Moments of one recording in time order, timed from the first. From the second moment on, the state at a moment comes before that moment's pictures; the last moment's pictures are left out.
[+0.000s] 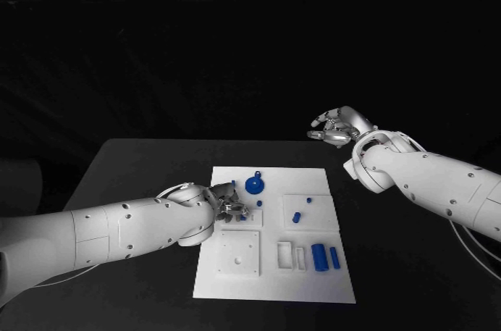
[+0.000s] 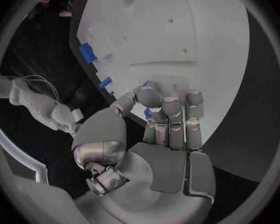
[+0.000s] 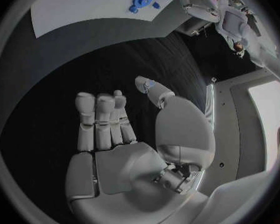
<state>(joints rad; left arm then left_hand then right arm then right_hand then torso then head) 1.23 -0.62 -0.24 1.36 -1.11 -0.26 -0.44 0.80 -0.02 0.66 -0.27 0.32 1.19 0.05 0.46 0.88 1.47 -0.07 0.88 0.59 1.19 -0.16 1.34 0.60 0.01 0.92 -0.12 0.95 1.31 1.27 -0.60 0.00 1.09 -1.05 -0.51 -0.03 0.99 -0.25 0.61 -0.13 0.40 0.87 0.14 0.27 0.46 1.04 0.03 1.11 0.96 1.27 -0.08 1.13 0.94 0.16 1.07 -0.07 1.39 0.61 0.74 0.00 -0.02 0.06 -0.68</state>
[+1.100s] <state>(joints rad) 1.23 -0.64 -0.24 1.38 -1.10 -0.26 -0.43 0.77 -0.16 0.66 -0.16 0.12 1.26 -0.02 0.44 0.89 1.42 -0.11 0.88 0.55 1.18 -0.17 1.35 0.57 0.01 0.92 -0.13 0.92 1.31 1.27 -0.60 0.00 1.09 -1.05 -0.51 -0.03 0.98 -0.24 0.61 -0.13 0.41 0.87 0.14 0.27 0.46 1.04 0.03 1.11 0.96 1.27 -0.08 1.13 0.94 0.16 1.07 -0.07 1.38 0.61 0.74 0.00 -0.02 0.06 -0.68</state>
